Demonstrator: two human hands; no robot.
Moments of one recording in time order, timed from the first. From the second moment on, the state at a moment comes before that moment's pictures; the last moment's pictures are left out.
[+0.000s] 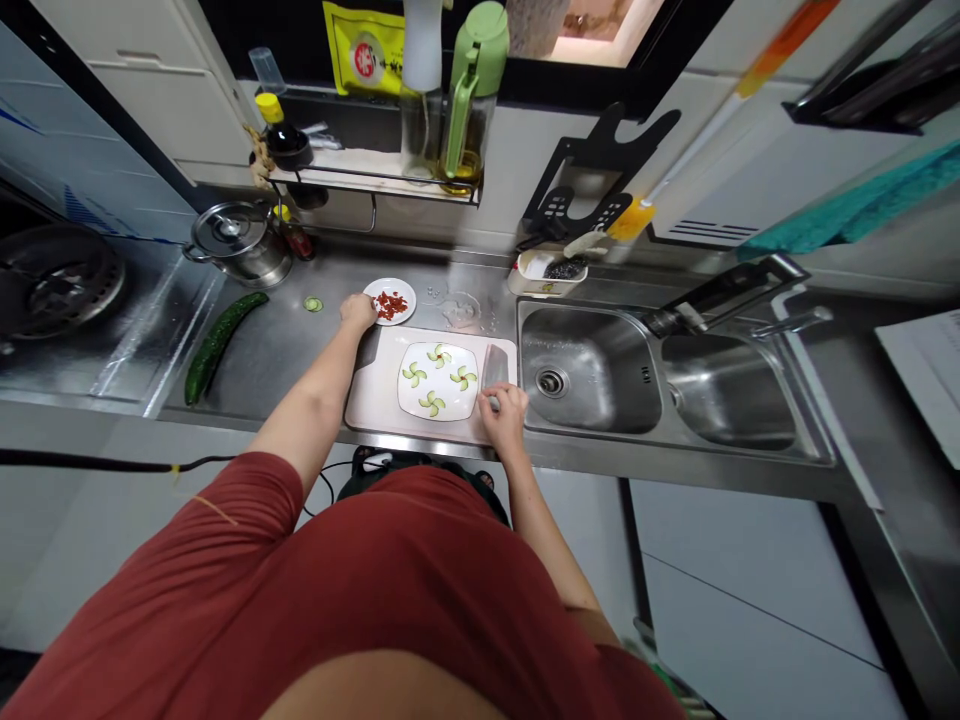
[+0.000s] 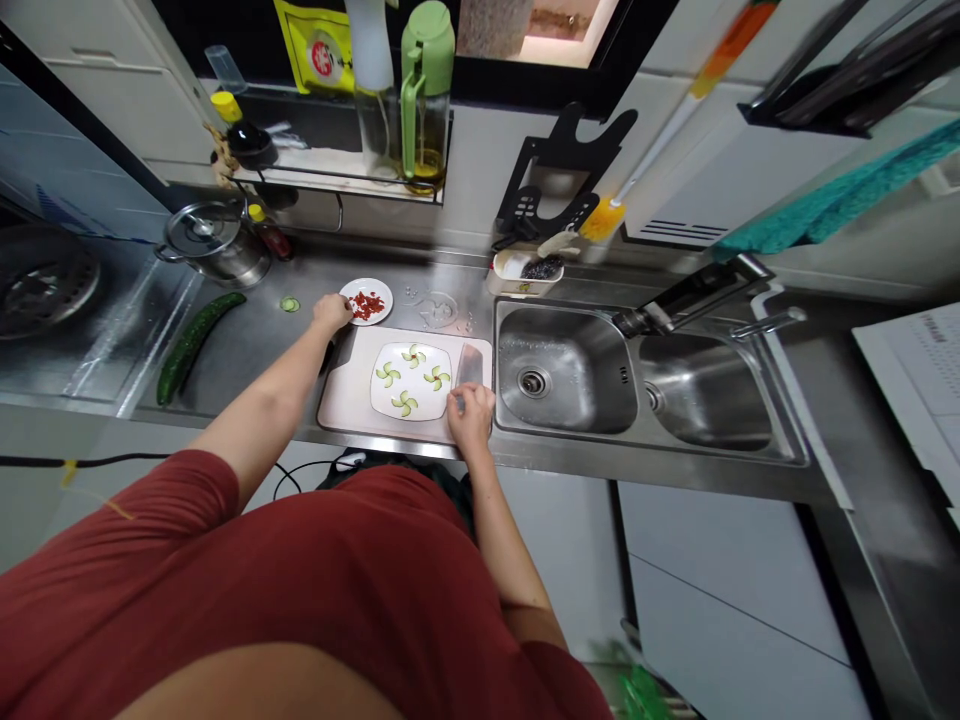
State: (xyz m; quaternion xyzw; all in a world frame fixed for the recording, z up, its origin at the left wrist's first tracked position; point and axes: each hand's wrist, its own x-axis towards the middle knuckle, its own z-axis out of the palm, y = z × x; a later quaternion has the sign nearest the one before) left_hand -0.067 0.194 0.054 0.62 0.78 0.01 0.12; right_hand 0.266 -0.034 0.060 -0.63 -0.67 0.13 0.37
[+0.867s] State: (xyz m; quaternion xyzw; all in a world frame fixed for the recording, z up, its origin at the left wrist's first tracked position) left_hand -0.049 0.185 0.055 0.40 0.69 0.44 0.42; right_hand 0.262 -0.034 0.057 -0.62 -0.67 0.16 0.38
